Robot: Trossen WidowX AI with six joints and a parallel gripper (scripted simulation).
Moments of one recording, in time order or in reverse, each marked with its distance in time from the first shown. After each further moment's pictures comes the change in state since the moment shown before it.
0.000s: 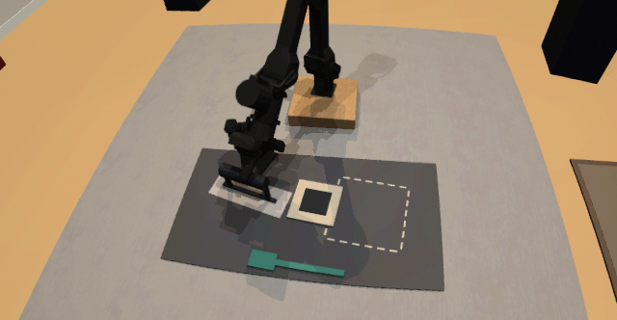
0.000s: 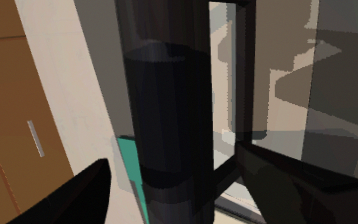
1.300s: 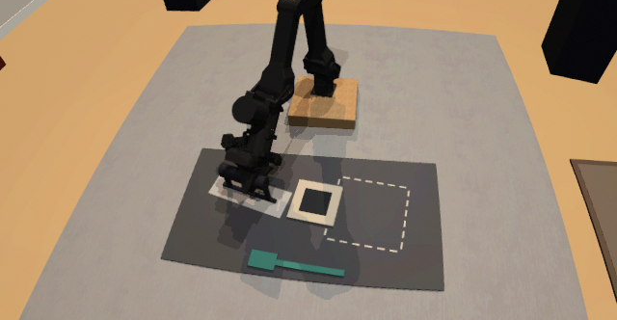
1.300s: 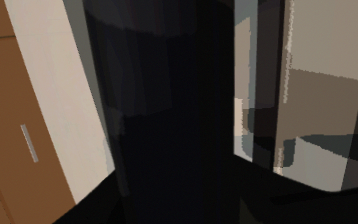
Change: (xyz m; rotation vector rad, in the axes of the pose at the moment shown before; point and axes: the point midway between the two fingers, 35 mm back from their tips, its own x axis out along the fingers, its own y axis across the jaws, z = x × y) arm 0.034 -0.002 0.000 0.000 0.002 0.000
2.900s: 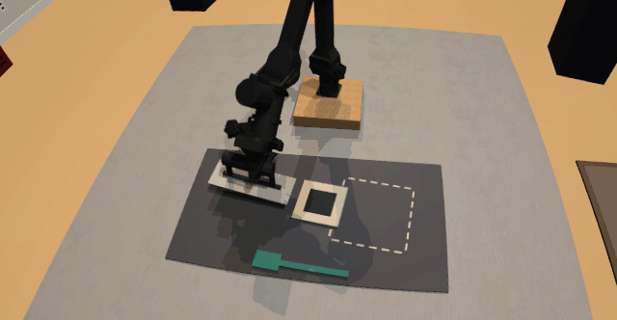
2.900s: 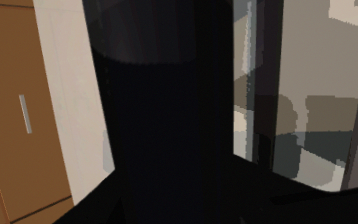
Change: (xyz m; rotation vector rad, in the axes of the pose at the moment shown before) arm -0.035 0.023 -0.004 -0.152 0.027 0.000
